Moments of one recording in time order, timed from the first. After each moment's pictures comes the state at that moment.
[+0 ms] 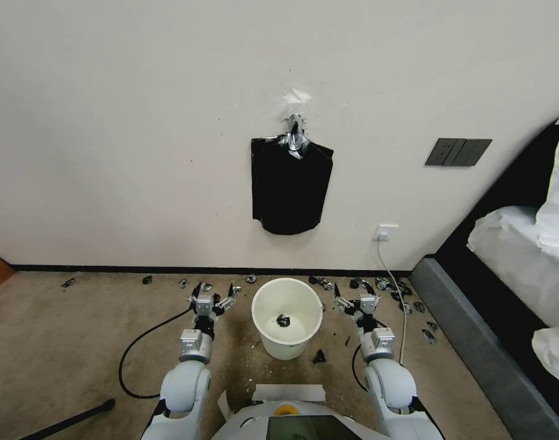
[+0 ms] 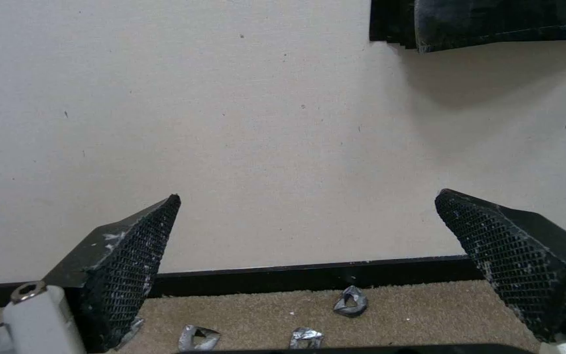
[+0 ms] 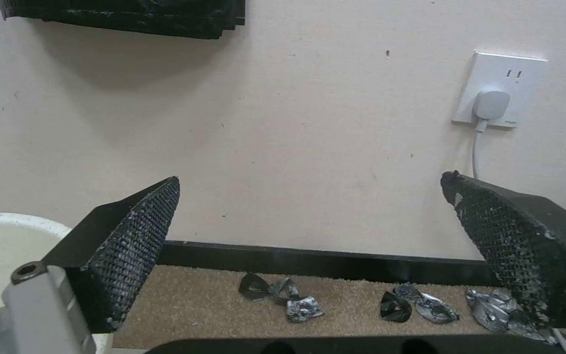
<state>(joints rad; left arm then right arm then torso) 1.55 -1.50 -0.55 -2.00 0.00 0.00 0.00 -1.55 1.50 0.55 2.00 0.00 0.00 0.00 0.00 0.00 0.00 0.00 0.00</state>
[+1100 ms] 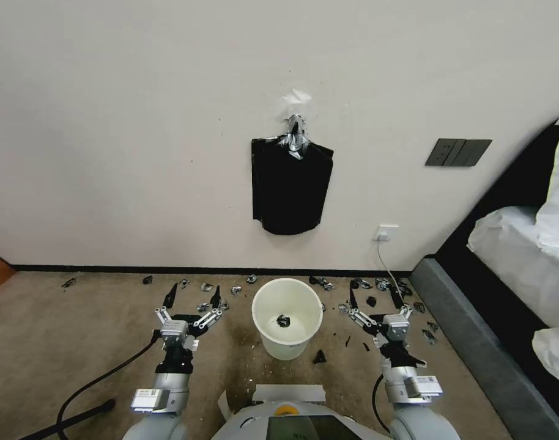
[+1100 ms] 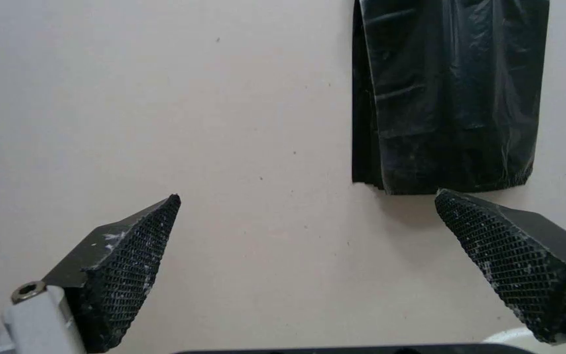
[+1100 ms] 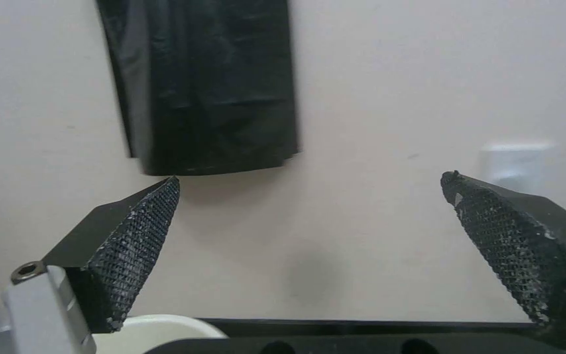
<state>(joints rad) 1.89 -1.37 -0.59 -2.26 -0.10 -0.32 -0.04 -1.70 1.25 0.45 2.25 0.36 0.12 0.09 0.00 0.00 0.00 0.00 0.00</state>
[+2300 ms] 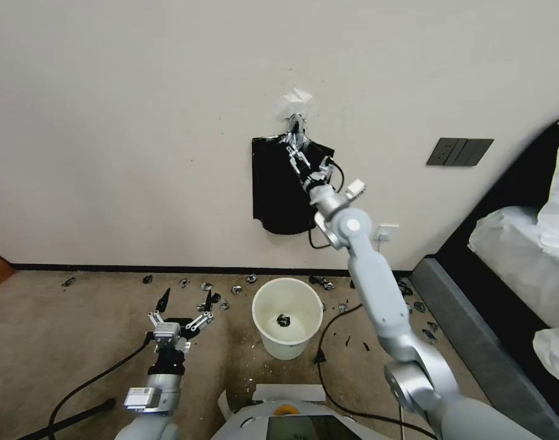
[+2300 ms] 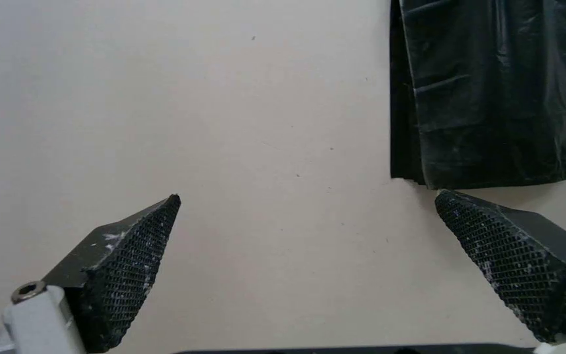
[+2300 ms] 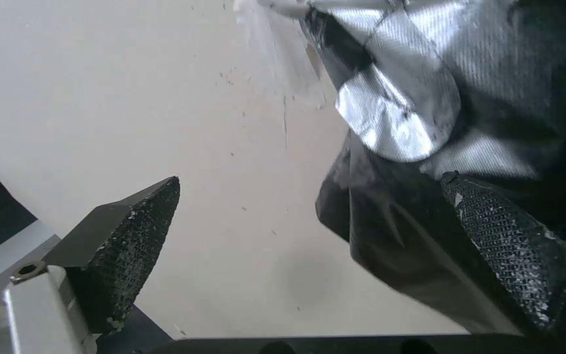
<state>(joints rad) 1.91 -1.42 -0.68 -2.28 -0.12 -0.33 -0.02 -0.39 1.41 0.22 1.60 1.43 -0.25 0.12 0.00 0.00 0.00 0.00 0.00</state>
